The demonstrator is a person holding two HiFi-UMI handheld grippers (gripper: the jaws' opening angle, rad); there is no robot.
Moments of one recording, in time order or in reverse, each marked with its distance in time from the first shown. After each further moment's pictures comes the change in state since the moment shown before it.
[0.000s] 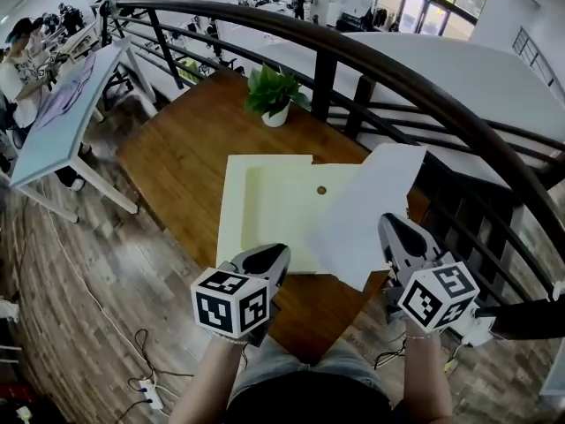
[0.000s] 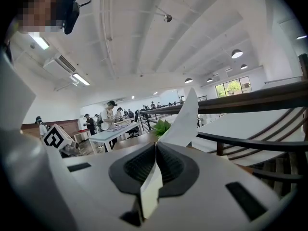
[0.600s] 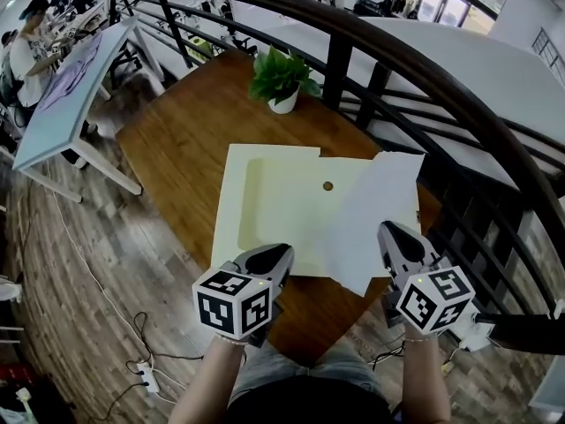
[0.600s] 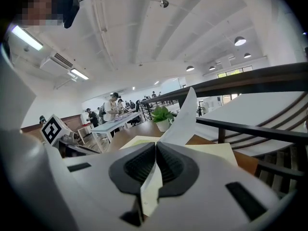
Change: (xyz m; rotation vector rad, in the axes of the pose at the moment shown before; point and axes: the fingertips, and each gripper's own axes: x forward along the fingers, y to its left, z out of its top) left arm 0.027 0.010 -0.011 -0.063 0.043 0.037; right arm 0.030 -0.029 -0.044 0.024 0.137 0.032
